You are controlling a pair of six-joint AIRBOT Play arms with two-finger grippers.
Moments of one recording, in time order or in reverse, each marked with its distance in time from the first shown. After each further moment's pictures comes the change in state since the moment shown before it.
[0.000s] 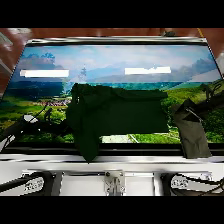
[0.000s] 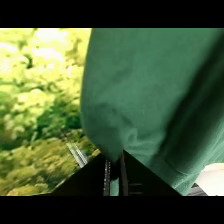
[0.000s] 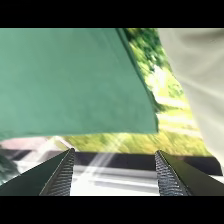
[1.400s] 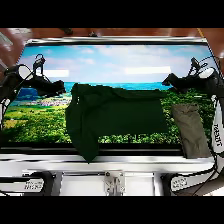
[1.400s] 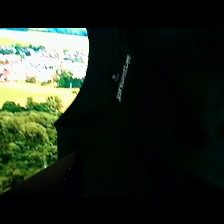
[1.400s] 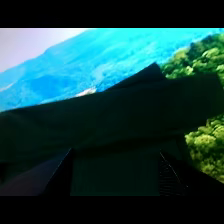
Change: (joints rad) left arm -0.131 -0.167 0.838 0.547 -0.293 -0.313; right arm 0.232 -0.196 0.256 0.153 -0.477 0.095
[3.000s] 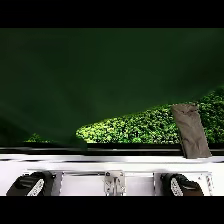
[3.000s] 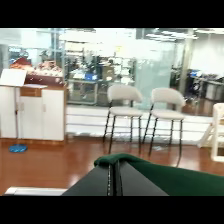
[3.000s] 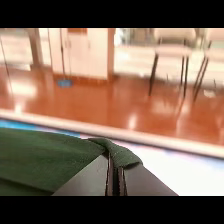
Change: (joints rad) left arm -0.039 0.854 0.649 0.257 -0.013 0.075; right arm 0.008 0.941 0.287 -0.040 0.126 -0.194
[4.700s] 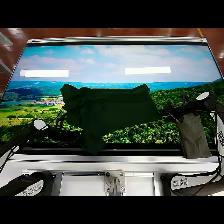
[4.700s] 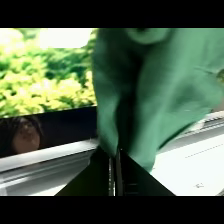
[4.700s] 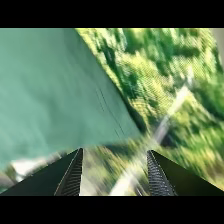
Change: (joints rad) left arm -0.094 -0.509 -1.561 -0.818 0.189 0.192; right arm -0.099 -0.916 -0.662 0.058 0.043 0.107
